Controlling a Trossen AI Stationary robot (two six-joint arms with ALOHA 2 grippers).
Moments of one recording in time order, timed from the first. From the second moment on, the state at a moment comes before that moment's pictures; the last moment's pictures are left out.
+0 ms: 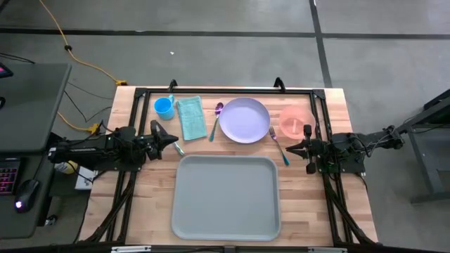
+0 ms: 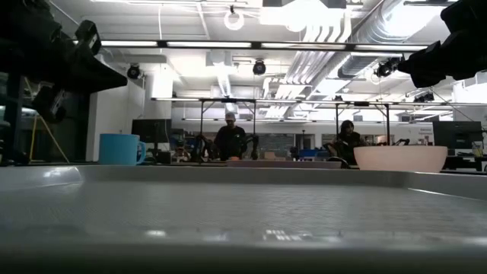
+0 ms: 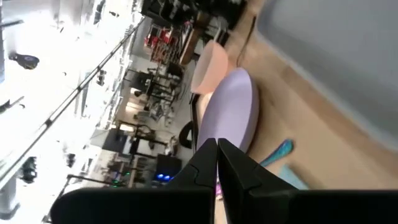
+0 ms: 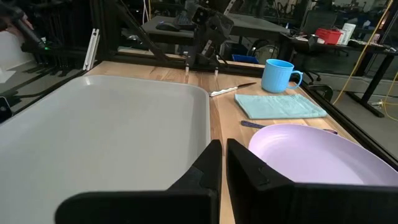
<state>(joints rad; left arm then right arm) 0.08 0.04 0.07 -0.13 -0.13 1.20 0.24 0.04 0.15 -0.27 0.24 -0.05</state>
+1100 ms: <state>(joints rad) 0.08 0.04 0.07 -0.12 -0.04 0.02 0.24 0.04 0.15 -0.27 0.24 -0.05</state>
